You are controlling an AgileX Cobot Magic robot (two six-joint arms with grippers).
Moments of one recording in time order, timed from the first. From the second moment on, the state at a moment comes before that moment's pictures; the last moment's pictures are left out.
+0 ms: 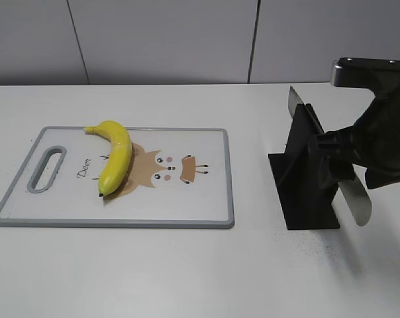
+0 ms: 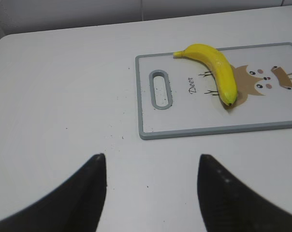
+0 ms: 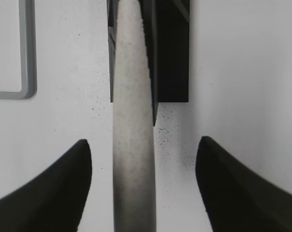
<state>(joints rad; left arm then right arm) 0.01 0.05 -0.50 -0.12 1.04 0.18 0.43 1.46 -0.91 -0.08 0.77 0.49</state>
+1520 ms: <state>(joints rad) 0.01 0.05 -0.50 -0.12 1.04 0.18 0.43 0.50 -0.48 -0.01 0.84 -0.01</state>
